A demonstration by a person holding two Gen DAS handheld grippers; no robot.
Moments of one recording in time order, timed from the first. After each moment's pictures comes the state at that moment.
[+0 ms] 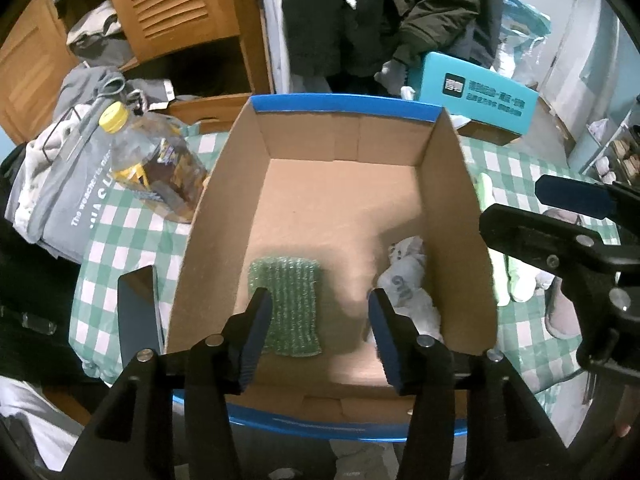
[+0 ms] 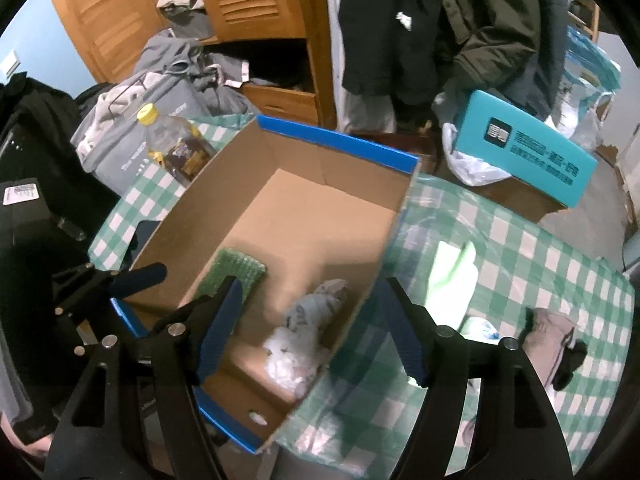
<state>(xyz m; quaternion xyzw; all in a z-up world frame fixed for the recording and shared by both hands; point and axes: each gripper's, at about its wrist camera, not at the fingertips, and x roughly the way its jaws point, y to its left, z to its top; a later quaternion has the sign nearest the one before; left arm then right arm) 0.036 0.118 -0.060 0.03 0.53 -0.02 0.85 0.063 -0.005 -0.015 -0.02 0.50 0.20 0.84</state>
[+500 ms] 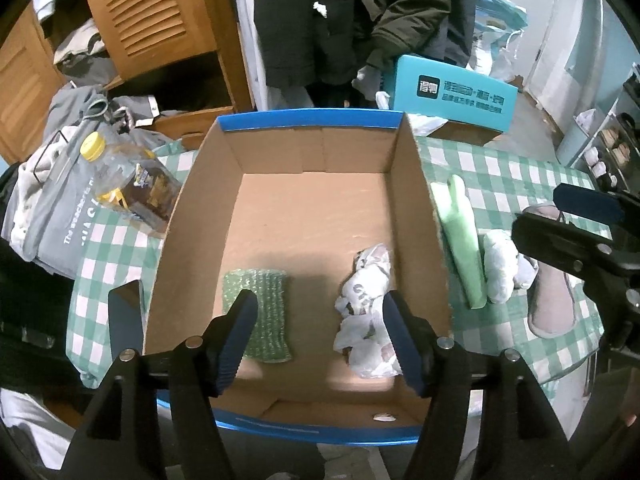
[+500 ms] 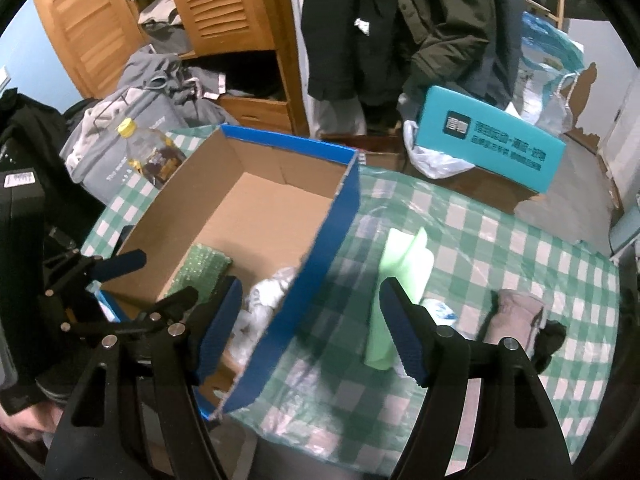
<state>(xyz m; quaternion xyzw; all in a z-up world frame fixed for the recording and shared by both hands) 0.034 0.088 -0.050 0.05 0.52 -0.04 0.85 0.047 -0.056 -0.005 -0.02 0.49 0.17 0.85</state>
